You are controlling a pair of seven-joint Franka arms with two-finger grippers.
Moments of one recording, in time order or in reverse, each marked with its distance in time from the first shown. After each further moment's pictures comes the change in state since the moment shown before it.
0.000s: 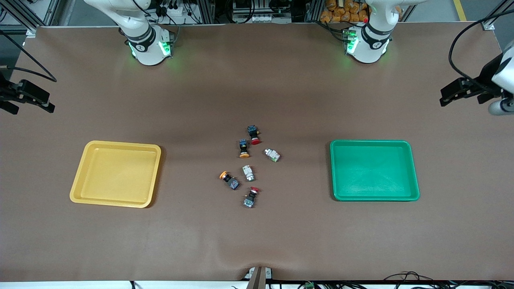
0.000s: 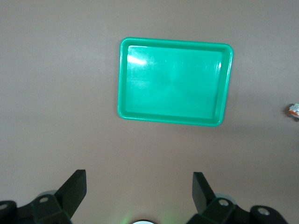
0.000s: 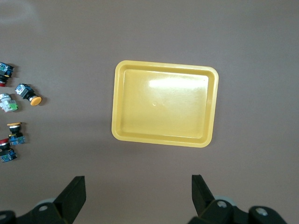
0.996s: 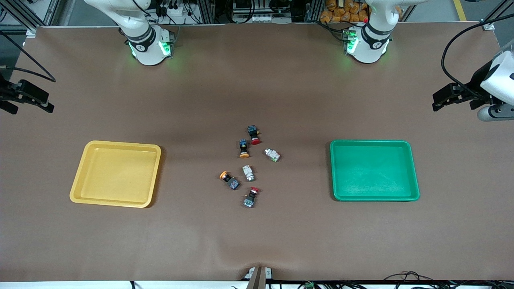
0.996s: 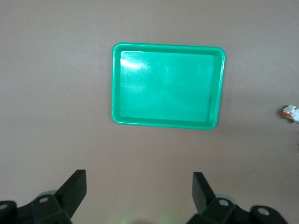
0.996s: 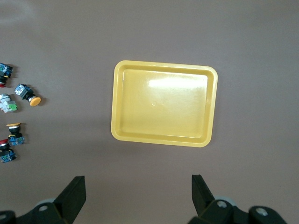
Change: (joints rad) left arm -0.003 0.007 -0.036 0.014 0.000 0.017 -0.025; right arm -0.002 0.000 -0.002 0.000 0.000 -0.001 0.001
